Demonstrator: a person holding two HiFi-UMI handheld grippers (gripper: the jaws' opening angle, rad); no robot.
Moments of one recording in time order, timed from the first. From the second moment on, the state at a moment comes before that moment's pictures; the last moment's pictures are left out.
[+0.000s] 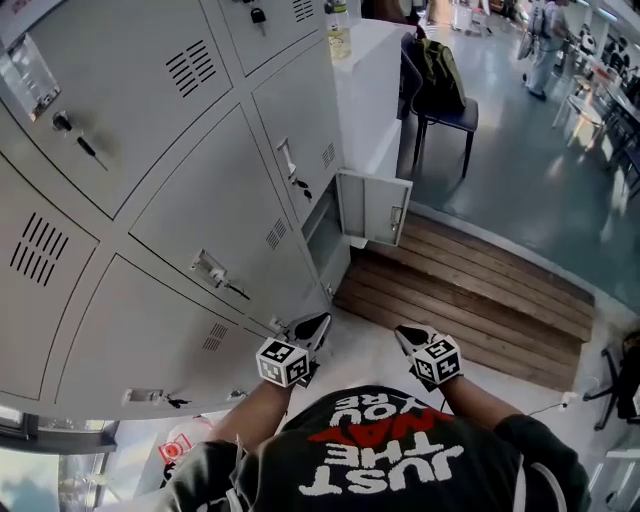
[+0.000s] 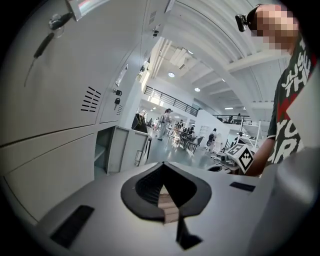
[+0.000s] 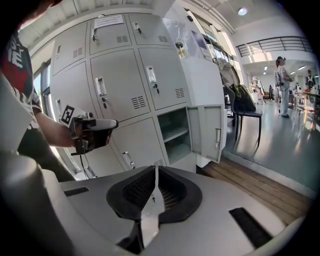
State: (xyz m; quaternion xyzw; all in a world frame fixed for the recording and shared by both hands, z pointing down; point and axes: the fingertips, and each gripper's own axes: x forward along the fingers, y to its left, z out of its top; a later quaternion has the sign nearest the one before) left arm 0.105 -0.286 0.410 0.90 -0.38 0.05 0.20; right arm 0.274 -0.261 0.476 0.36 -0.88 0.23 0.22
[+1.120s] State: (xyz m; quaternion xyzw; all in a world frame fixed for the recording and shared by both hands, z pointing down) left arm 0.016 -0.136 0.474 0.79 -0.54 0.05 0.29; right arm 0.133 -0.208 0.539 0.11 -0.94 0.19 0.28
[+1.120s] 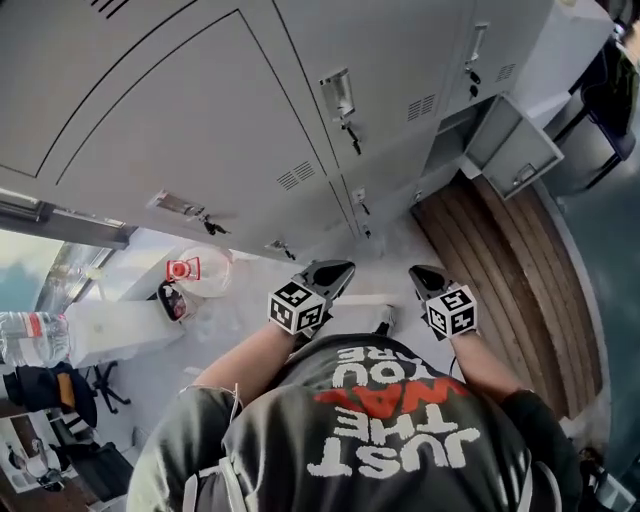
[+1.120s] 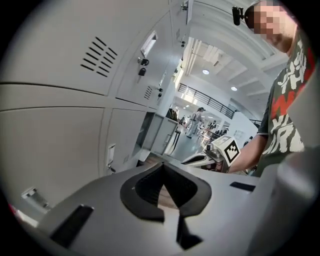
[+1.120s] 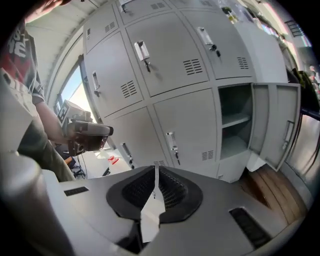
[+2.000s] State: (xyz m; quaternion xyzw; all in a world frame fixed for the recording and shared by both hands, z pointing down) left arm -0.232 0.175 0.638 0.76 -0.57 0.03 0.32; right arm -0.120 0.045 0.740 0.12 -0.90 0.17 0.39
